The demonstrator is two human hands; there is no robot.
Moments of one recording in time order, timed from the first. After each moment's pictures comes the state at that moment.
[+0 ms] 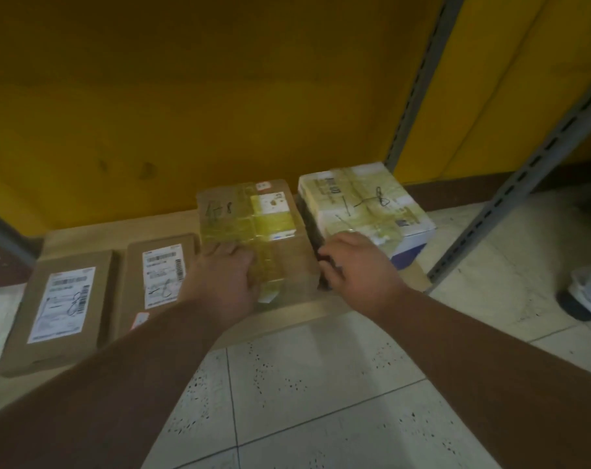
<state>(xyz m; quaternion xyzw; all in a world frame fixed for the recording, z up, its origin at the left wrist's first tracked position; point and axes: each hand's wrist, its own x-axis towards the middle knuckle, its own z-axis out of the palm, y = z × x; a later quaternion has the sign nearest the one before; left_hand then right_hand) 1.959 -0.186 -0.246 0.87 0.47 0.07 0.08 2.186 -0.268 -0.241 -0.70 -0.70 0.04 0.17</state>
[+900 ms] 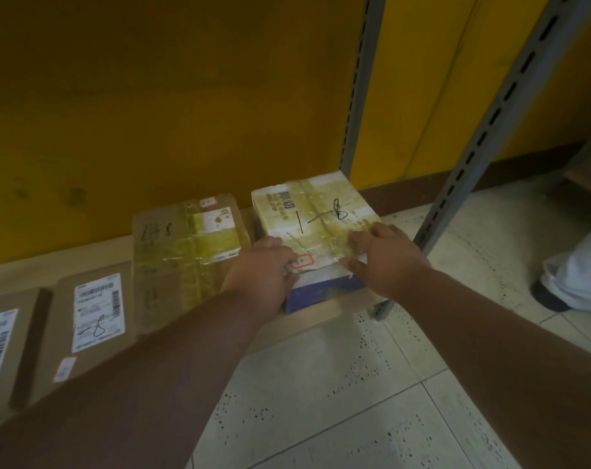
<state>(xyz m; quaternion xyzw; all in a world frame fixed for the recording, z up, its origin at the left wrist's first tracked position) 2.105 -0.190 -0.255 0.88 0.42 0.11 0.20 2.308 -0.280 -0.230 -0.84 -0.54 0.09 -0.02</state>
